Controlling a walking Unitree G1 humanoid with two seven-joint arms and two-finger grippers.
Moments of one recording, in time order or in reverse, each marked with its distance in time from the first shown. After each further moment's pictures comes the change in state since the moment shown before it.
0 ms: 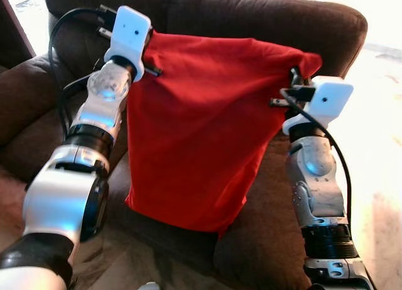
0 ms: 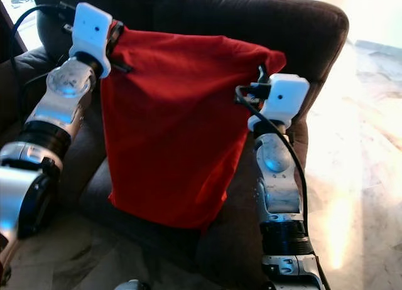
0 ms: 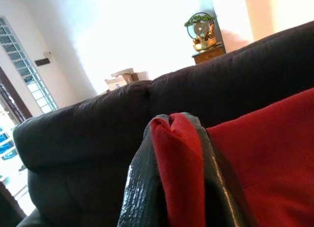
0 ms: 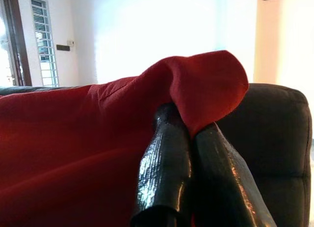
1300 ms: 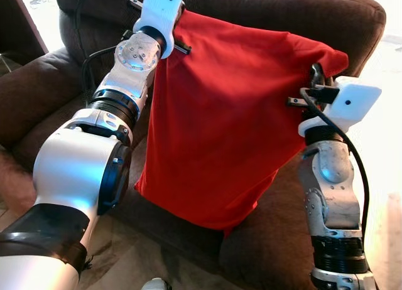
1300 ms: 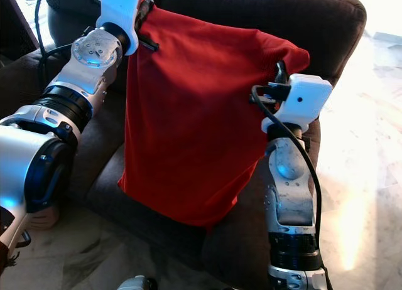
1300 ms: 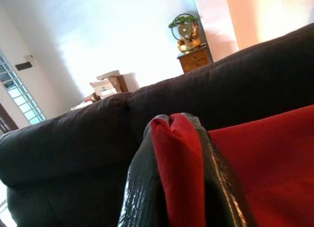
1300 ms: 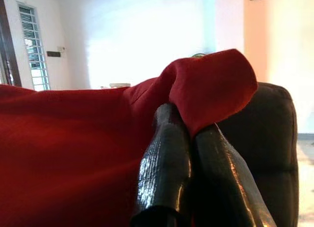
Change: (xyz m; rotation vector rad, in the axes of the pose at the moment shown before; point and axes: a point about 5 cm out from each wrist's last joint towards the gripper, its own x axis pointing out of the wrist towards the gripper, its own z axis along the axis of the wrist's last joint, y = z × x) left arm 0.029 -0.031 0.043 -0.038 -0.020 -0.076; right arm -0.013 -0.014 0.014 -0.011 -0.028 -0.058
